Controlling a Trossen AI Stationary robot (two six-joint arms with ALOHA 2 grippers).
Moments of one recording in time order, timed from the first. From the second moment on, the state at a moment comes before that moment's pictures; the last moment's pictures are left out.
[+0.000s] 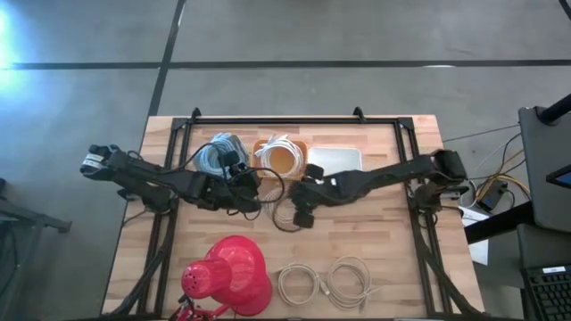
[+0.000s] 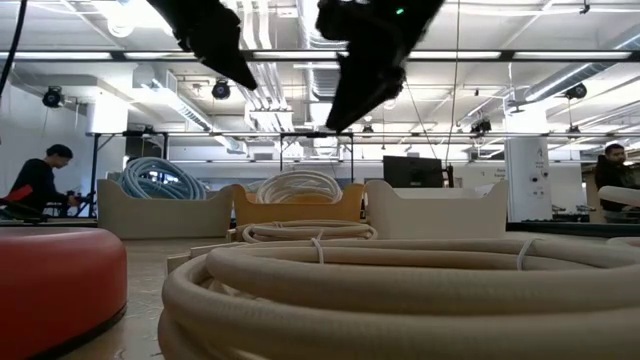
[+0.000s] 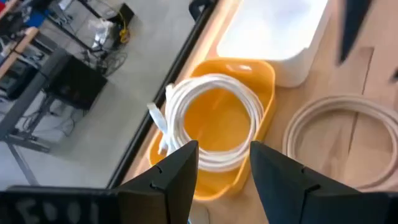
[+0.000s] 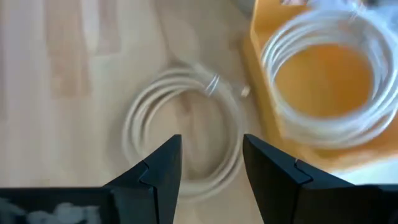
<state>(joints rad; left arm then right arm) -0.23 1.33 1.07 -0.62 -0.85 -0.20 0.14 1.77 1.37 -0.59 0.34 0.26</state>
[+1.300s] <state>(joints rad) -0.31 1.31 1.02 -0.69 -0.88 -0.37 0.13 1.86 1.12 -0.35 0.45 0.94</state>
